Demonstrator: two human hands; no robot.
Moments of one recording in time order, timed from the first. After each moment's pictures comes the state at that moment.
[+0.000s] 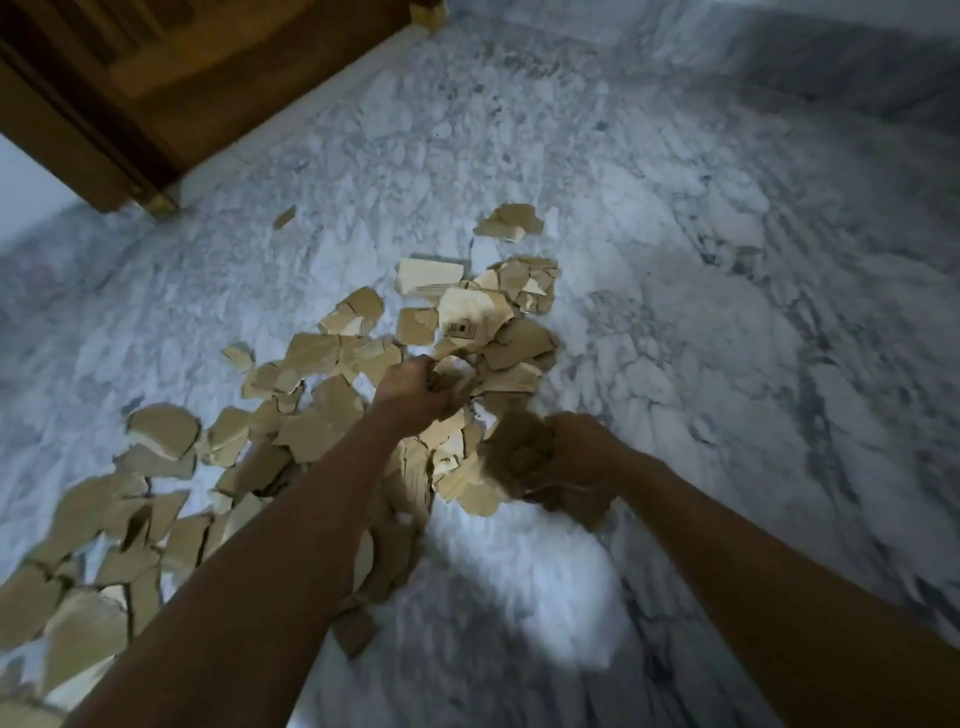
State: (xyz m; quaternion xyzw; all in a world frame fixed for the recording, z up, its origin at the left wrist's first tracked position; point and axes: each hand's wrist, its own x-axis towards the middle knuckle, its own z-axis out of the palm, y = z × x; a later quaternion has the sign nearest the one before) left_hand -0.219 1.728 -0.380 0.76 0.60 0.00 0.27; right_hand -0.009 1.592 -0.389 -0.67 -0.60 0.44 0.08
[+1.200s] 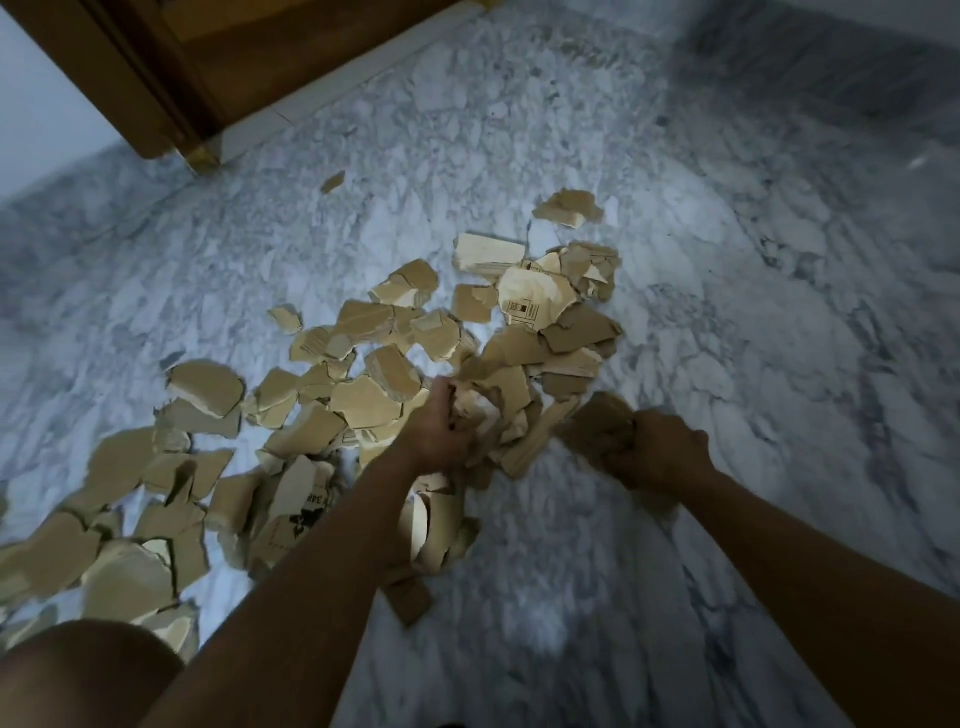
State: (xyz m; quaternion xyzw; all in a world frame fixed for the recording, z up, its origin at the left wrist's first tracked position) left_hand -0.316 1.687 -0.415 0.66 0.57 0.07 0.49; right_hand -0.034 1.582 -0.407 -0.80 -0.52 0.29 -0.01
